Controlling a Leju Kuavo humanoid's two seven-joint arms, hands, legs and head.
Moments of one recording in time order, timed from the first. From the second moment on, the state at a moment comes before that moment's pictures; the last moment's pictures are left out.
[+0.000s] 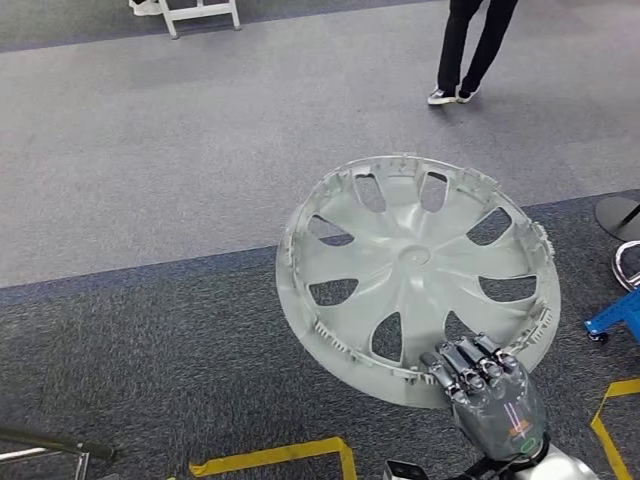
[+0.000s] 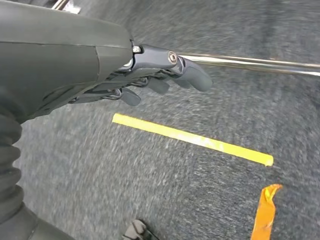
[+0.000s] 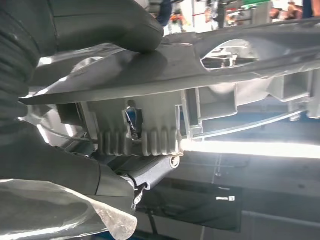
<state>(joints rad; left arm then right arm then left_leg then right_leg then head) -0.04 -0.15 0.98 -0.24 -0.55 0.37 -0.42 0.17 -0.34 0.41 -1.87 1.57 -0.60 -0.09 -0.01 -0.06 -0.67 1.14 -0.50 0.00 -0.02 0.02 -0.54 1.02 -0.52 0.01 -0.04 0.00</state>
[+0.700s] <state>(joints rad) -0.04 -0.15 0.99 -0.24 -0.57 0.37 -0.41 0.16 -0.34 0.42 -1.87 1.57 -0.60 -0.09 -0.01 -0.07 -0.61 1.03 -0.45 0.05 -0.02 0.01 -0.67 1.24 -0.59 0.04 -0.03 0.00</state>
